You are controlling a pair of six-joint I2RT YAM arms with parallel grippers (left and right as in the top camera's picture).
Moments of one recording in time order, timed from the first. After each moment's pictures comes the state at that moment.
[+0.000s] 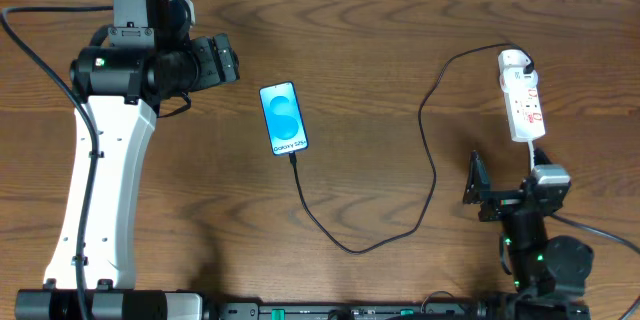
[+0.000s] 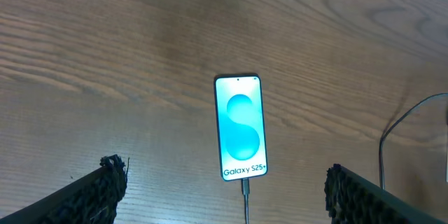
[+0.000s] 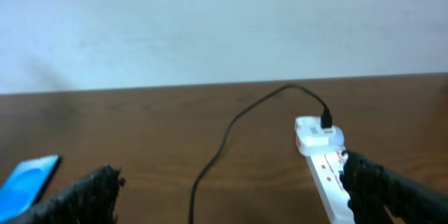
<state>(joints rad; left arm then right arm) -0.03 1.54 1.59 -1.05 0.18 -0.30 -0.10 0.17 0.19 -0.07 -0.18 0.06</state>
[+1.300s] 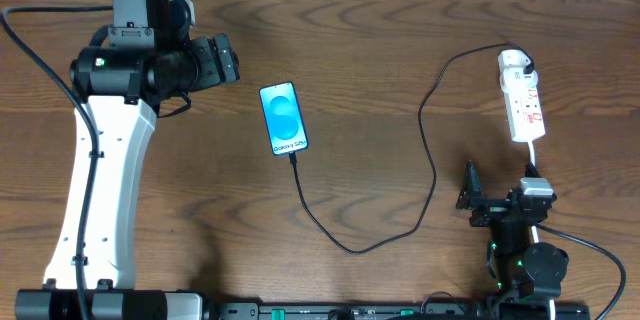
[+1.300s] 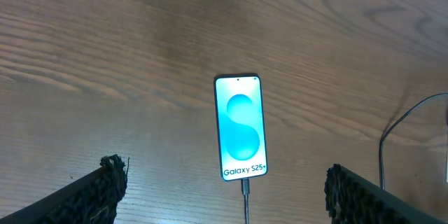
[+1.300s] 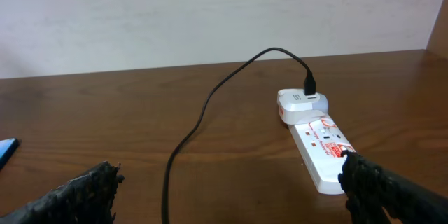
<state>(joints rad) -0.03 1.54 1.59 -1.05 0.18 -0.30 -0.07 0.01 0.01 -0.07 -0.07 0.06</state>
